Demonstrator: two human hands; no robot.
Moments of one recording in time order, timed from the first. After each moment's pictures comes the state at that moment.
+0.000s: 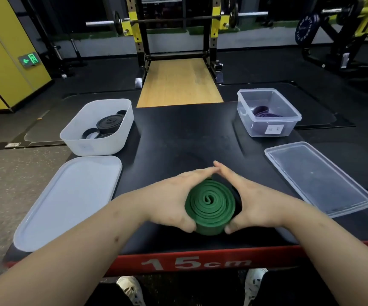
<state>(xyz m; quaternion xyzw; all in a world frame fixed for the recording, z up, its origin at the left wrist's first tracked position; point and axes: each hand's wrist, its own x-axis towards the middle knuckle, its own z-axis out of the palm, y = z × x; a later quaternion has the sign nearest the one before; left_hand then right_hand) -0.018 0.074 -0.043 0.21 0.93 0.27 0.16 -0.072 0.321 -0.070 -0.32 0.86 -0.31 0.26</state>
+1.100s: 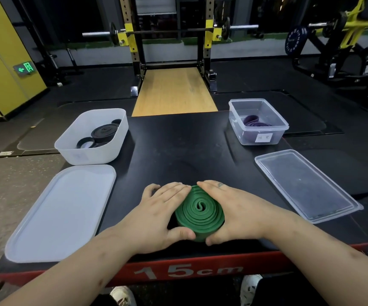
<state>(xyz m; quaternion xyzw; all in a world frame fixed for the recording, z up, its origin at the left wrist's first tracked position) 0.008 0.061 -0.088 0.21 0.97 0.12 -0.03 -0.065 0.306 -0.069 -0.39 0.89 -0.17 0.14</state>
